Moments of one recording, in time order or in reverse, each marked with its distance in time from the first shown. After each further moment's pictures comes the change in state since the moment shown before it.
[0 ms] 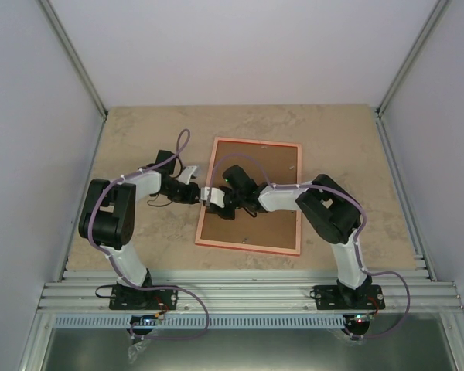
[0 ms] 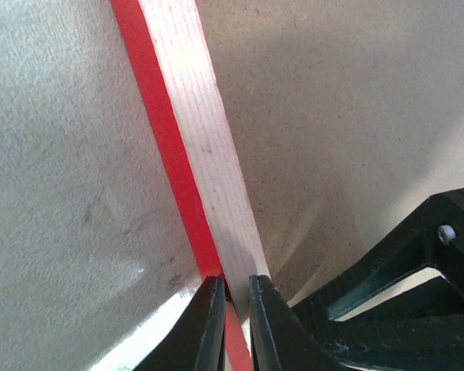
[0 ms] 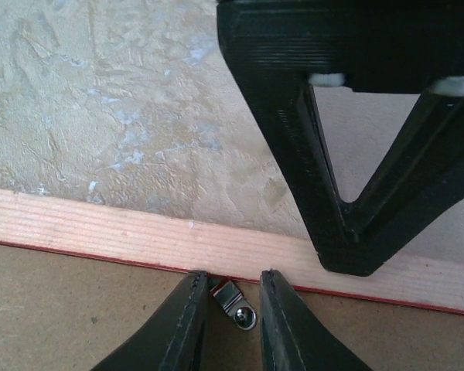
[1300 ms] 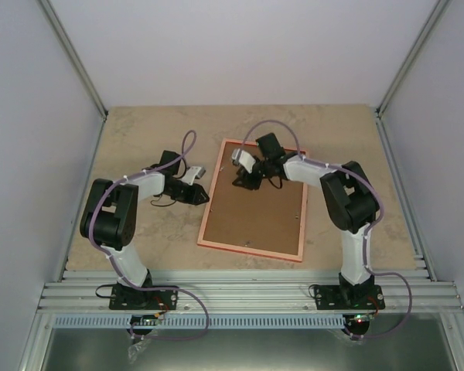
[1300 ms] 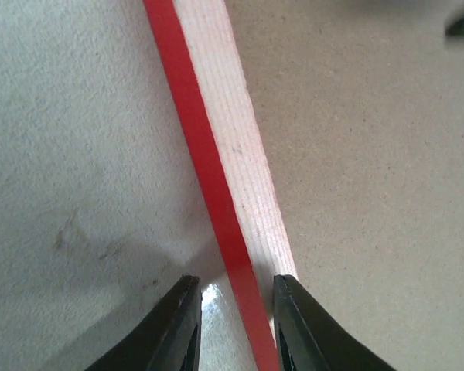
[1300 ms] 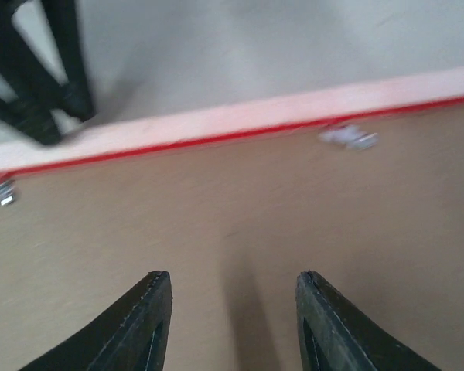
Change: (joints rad) left arm -0.036 -0.003 -0.005 0.036 -0.025 0.013; right arm -0.283 -0.045 0.118 -0.294 -0.100 0.117
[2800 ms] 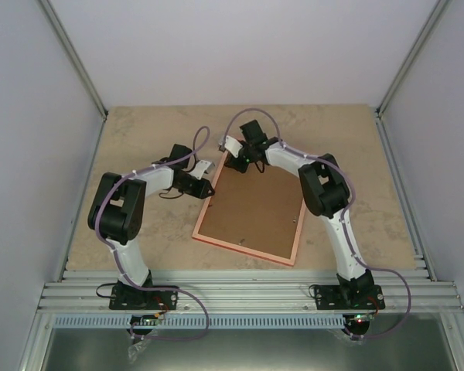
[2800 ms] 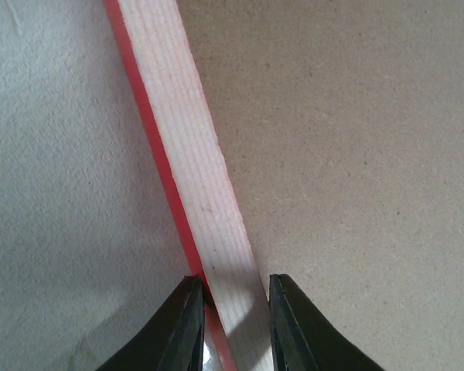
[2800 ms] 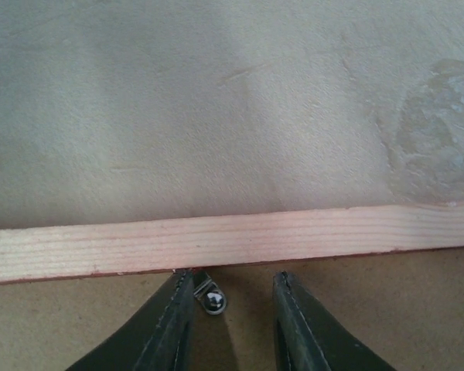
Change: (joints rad) left arm -0.066 0.074 0.105 0.010 -0.108 0.064; right arm -0.003 0.351 0.517 -0.106 0.183 -0.054
